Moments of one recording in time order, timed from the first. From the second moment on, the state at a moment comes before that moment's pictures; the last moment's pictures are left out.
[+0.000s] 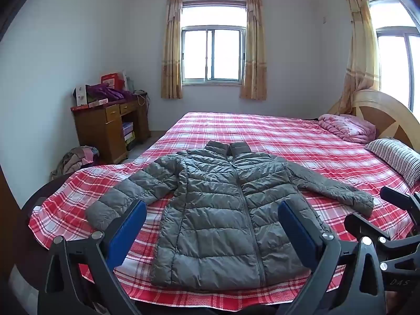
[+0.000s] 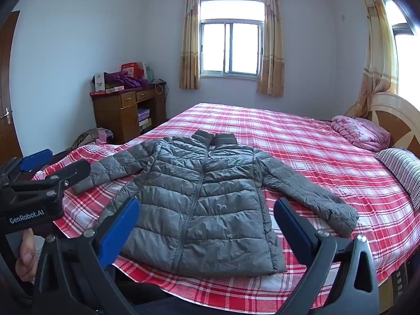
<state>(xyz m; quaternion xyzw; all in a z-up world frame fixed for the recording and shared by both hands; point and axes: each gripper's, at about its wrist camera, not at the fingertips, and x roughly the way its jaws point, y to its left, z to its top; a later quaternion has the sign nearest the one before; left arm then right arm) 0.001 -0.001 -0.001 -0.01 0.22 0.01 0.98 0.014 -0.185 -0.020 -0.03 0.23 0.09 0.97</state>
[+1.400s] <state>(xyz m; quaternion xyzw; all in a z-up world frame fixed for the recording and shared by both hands) -0.002 0.002 0.001 0.00 0.20 0.01 0.98 0.014 -0.179 -0.028 -0.04 0.23 0.10 0.97</state>
